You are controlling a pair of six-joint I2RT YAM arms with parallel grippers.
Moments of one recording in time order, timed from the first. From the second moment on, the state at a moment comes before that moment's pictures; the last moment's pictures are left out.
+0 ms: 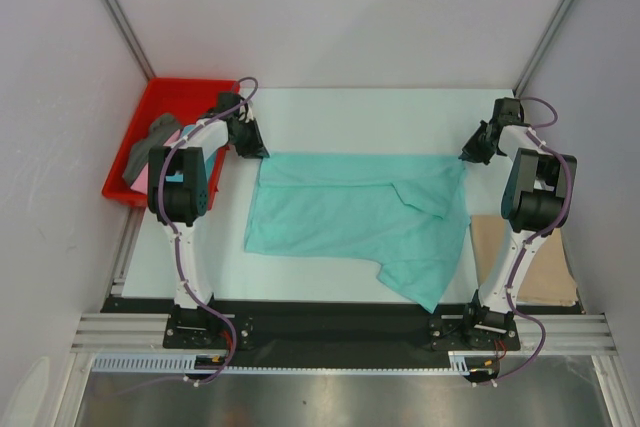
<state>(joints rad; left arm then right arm) -0.07 2.20 1.67 -0.50 0.30 -0.33 -0.21 2.09 1.53 -0.43 -0.17 0.48</state>
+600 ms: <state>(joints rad) -0.06 2.20 1.67 -0.48 0.29 -0.34 -0.21 2.09 1.53 -0.43 -0.17 0.48</state>
